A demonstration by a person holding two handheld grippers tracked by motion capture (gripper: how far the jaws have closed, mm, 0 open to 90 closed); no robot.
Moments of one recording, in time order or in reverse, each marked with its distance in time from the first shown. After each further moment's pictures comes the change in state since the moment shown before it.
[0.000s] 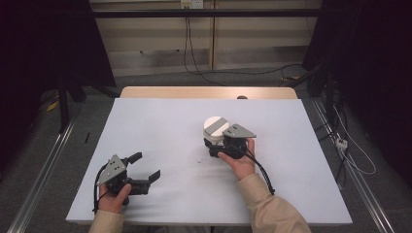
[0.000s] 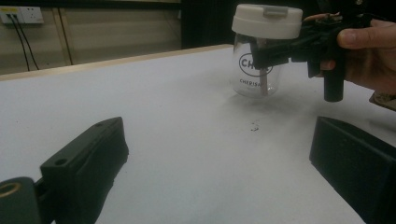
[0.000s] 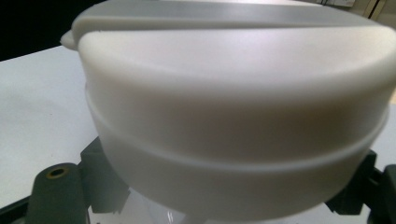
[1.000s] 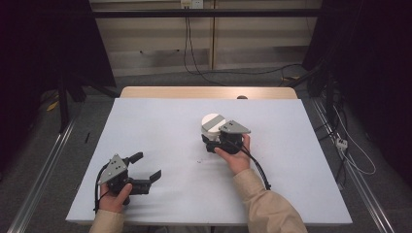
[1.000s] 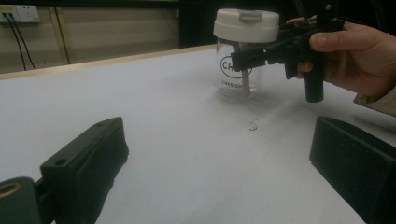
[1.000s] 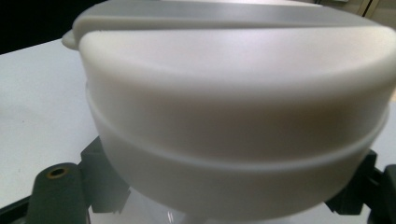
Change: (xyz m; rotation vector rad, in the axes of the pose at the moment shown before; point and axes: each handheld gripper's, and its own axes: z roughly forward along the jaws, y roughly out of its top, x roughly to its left) left arm 0.000 0.000 0.003 -0.004 -0.004 -0.003; right arm -0.004 -0.001 0.023 0.013 -0.021 0.011
